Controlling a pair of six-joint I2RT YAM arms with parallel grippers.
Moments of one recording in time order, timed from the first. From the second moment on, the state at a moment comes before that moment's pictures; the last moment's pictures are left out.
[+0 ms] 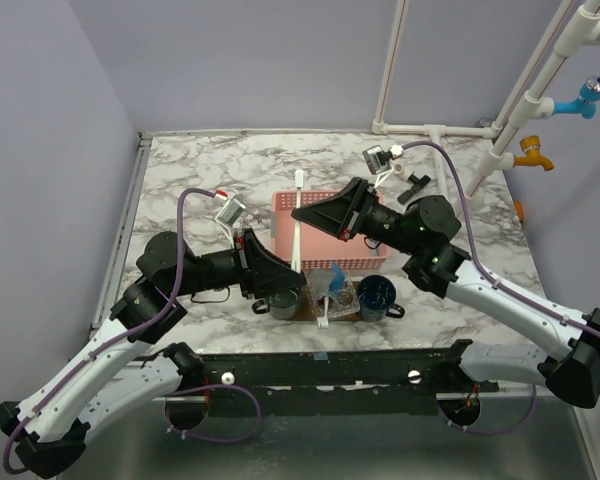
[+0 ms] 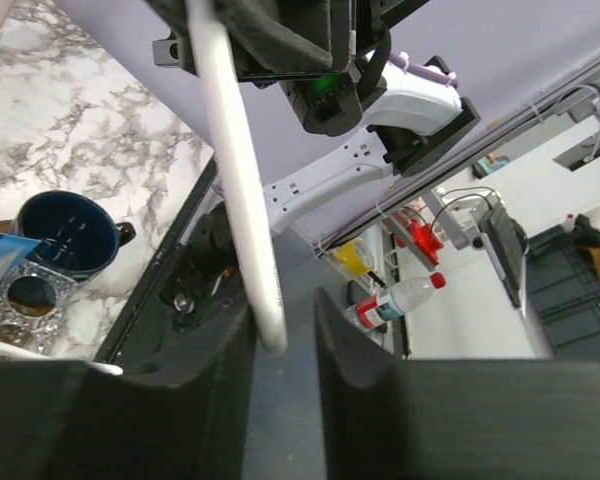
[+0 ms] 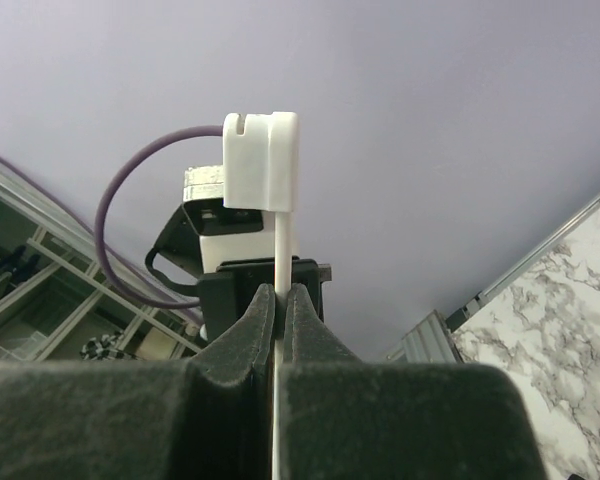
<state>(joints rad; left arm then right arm) -0.75 0.68 0.86 -0.11 0.62 -0.85 0.85 1.17 0.99 0.53 -0.38 1.05</state>
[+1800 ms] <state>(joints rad) -0.75 0.57 0.83 -0.22 1.08 -0.83 0.88 0.97 1.29 -0.42 -0.76 -0.06</state>
